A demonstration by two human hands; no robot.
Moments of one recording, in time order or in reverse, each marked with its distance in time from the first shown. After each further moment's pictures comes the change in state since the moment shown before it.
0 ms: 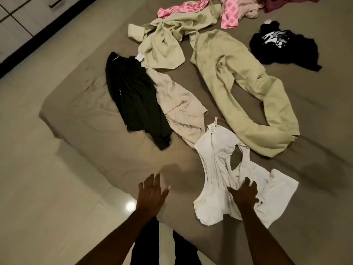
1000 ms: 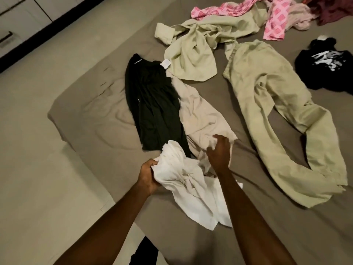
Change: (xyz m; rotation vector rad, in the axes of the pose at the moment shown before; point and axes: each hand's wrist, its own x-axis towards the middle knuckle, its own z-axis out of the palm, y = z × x) left_hand 0.182 -0.060 -0.109 -2.171 -0.206 -0.710; right_hand 0.071 -0.336 0.023 0.296 0.096 -0.643
